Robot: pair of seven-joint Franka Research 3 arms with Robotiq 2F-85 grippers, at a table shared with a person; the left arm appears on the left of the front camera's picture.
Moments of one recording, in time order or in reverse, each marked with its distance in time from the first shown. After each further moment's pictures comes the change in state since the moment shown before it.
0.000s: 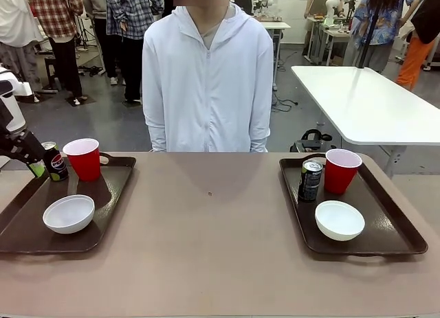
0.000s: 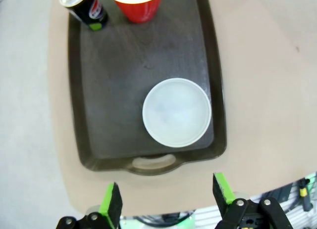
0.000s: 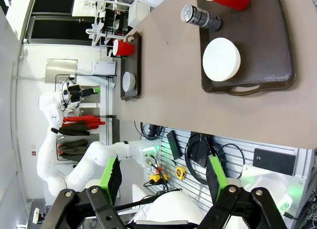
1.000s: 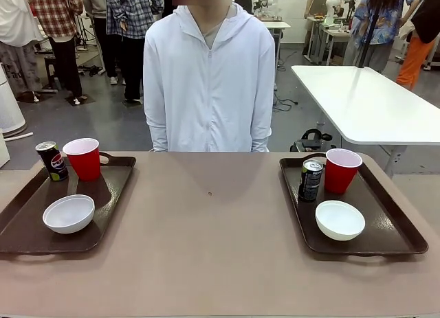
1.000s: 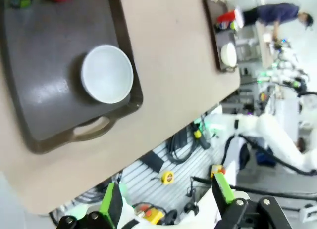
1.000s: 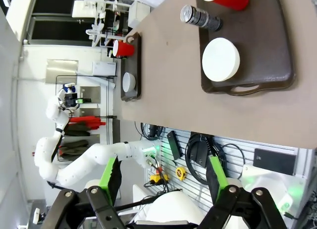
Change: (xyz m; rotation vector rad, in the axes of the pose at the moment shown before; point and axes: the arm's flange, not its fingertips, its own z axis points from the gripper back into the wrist) left arm -0.021 0.194 0.019 -0.801 0.131 -0.013; right arm 0.000 -0.001 0.000 0.001 -0.002 -0.004
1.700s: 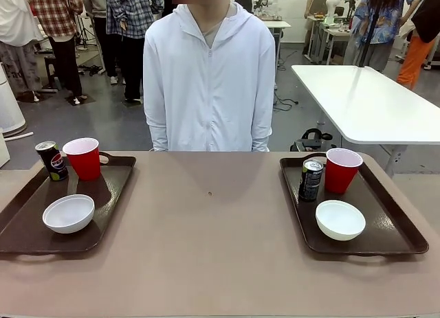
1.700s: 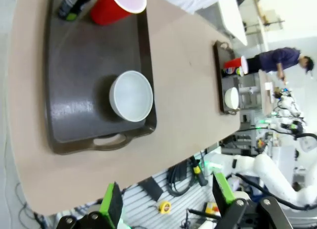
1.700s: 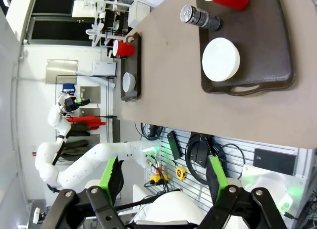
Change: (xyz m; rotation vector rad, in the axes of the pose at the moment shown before) left arm -0.031 0.025 0.028 0.002 -0.213 0.109; right arm 0.000 0.000 0.000 0.000 0.000 0.000
